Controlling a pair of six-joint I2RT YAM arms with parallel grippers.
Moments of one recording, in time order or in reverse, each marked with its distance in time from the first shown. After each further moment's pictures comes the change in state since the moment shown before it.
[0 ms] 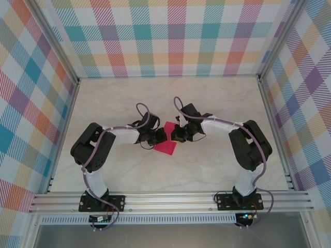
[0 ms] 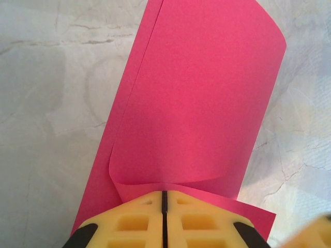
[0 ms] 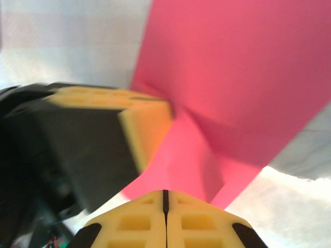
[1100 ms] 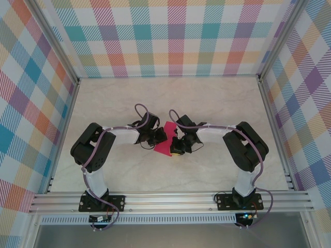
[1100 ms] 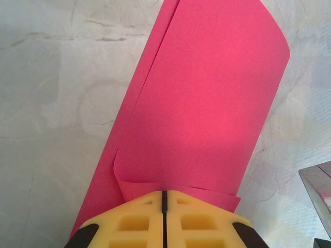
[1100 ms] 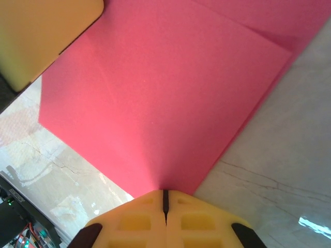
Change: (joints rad) left arm 0.000 0.000 -0.006 0.008 -0.003 -0.068; right arm 0.087 0.028 -0.108 0.020 0.016 0.079
